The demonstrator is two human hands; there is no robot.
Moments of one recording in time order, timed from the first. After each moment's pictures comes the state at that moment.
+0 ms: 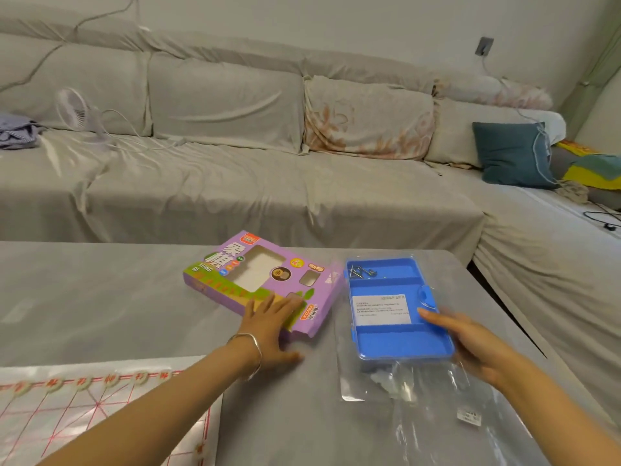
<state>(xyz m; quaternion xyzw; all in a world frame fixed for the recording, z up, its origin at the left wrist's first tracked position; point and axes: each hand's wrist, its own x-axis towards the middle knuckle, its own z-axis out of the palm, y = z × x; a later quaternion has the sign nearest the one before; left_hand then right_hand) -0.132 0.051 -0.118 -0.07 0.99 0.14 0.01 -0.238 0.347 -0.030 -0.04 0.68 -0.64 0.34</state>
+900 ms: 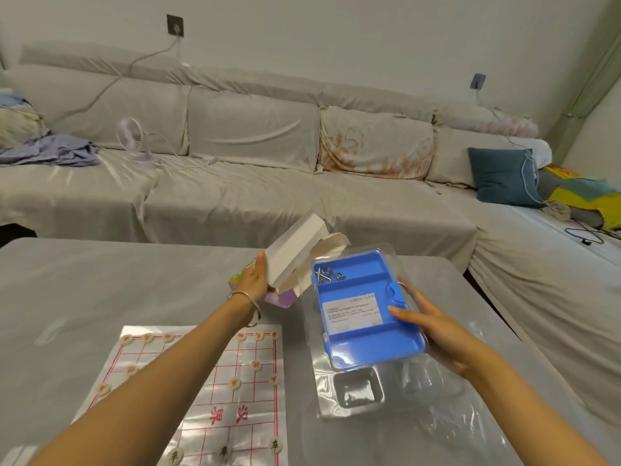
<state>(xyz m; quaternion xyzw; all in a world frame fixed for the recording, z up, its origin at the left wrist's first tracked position) -0.018 0.019 0.002 -0.30 0.69 0.63 -0.19 -0.090 0.305 0.037 -0.15 0.71 -0.61 0.31</state>
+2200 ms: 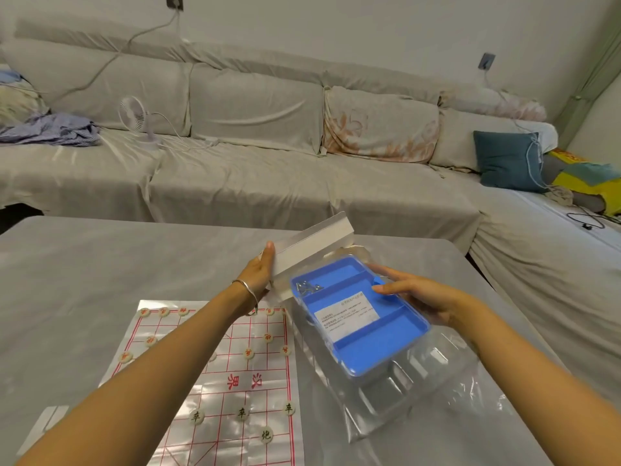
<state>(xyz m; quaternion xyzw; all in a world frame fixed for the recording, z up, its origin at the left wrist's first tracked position) 0.015 0.018 -0.007 -0.24 0.68 0.69 -0.11 -0.091 0.273 0.052 -0.13 0.71 -0.51 0.46</state>
